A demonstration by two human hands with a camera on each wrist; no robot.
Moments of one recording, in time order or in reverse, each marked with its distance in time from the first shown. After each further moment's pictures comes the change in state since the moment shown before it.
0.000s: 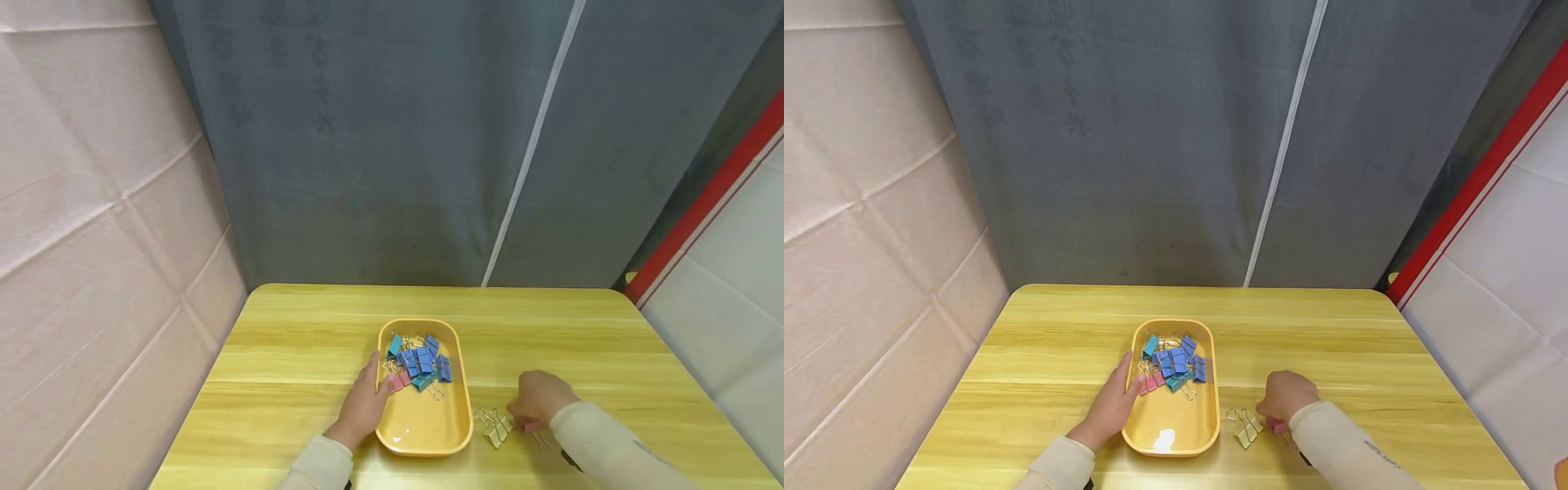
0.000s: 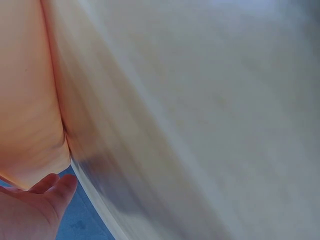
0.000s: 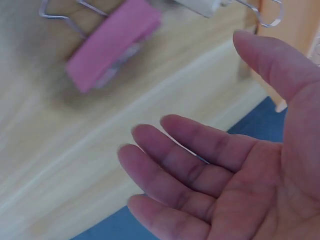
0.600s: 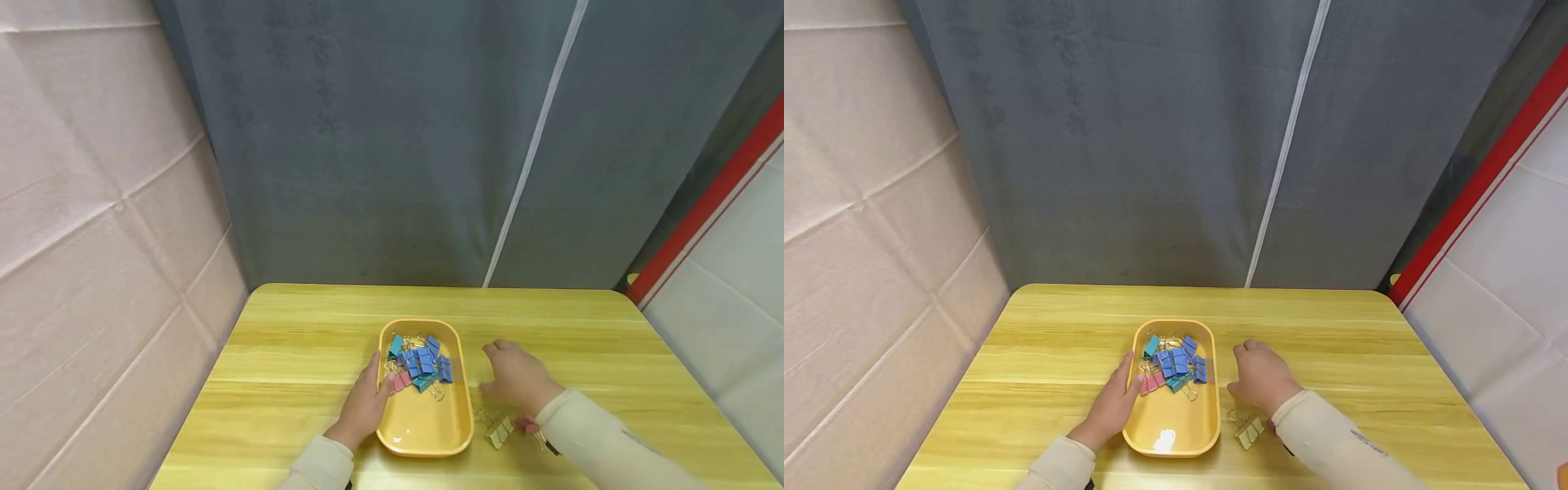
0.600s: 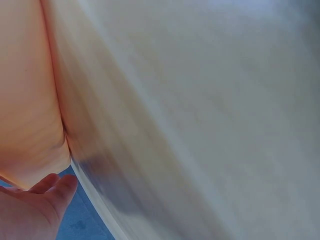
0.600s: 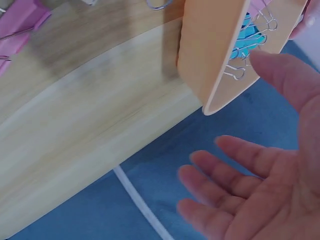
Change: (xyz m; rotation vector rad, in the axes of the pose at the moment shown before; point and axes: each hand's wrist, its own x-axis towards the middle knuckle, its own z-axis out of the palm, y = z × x) left_hand 0.001 -0.002 0.001 -0.003 0.001 0.000; right_hand 0.009 -0.044 -0.019 -0.133 0.293 -0.289
